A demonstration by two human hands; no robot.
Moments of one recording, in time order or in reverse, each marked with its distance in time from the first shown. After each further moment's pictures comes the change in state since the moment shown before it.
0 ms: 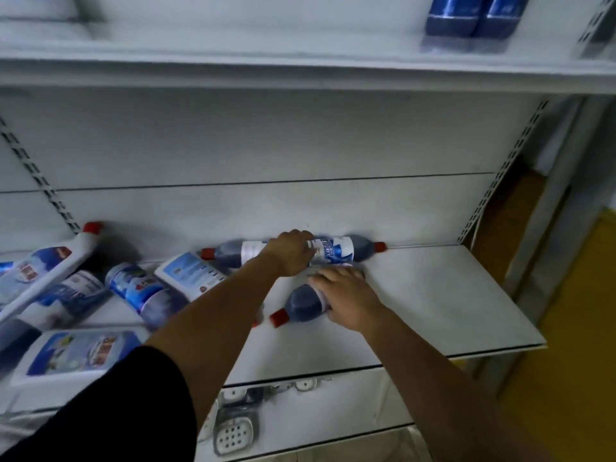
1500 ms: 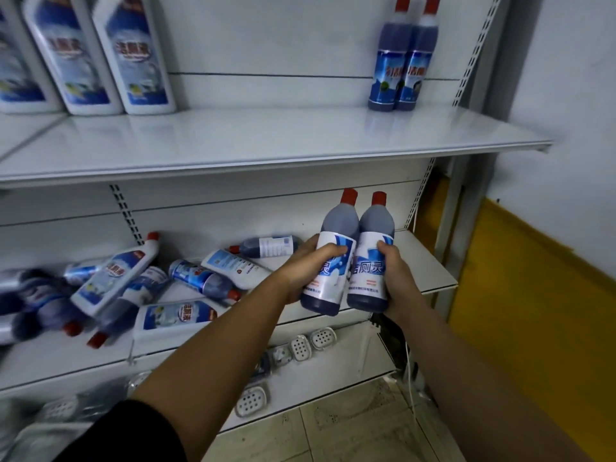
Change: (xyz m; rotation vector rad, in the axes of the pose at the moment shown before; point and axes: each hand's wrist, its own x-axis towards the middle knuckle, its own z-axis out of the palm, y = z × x) left_hand -0.255 0.080 -0.104 -1.223 -0.233 -0.045; right_hand -0.177 -0.115 -0.184 1.824 0.506 0.877
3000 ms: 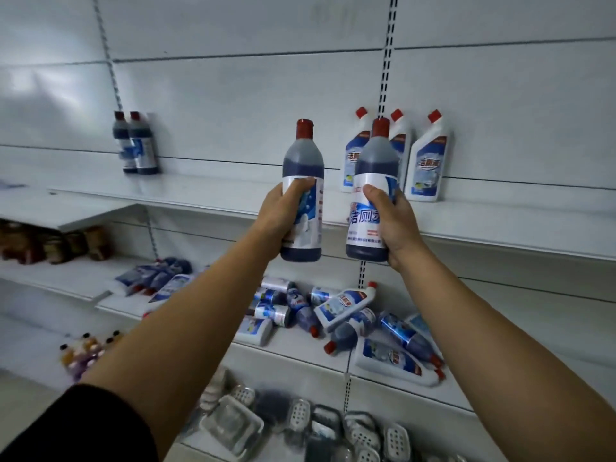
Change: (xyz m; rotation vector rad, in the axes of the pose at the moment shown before) left_hand -0.354 0.103 -0.291 0.023 0.921 0.503; right_hand -0.217 -0.066 0.393 0.040 -0.708 -0.516
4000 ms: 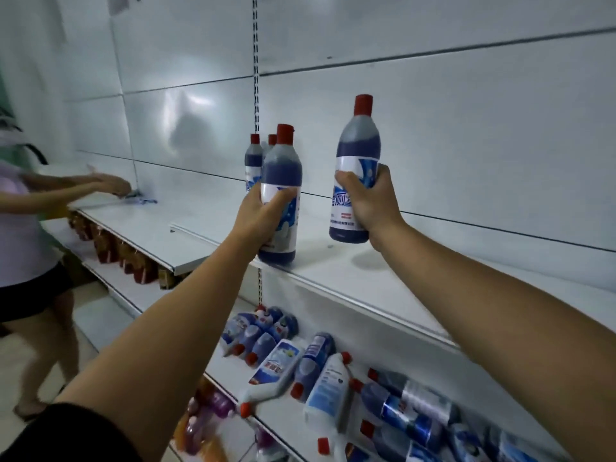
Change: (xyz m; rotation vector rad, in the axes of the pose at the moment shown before) left_hand 0.271 -0.059 -0.380 0.300 0.492 0.109; right_hand 0.268 0.125 0.420 -0.074 -0.264 -0.096
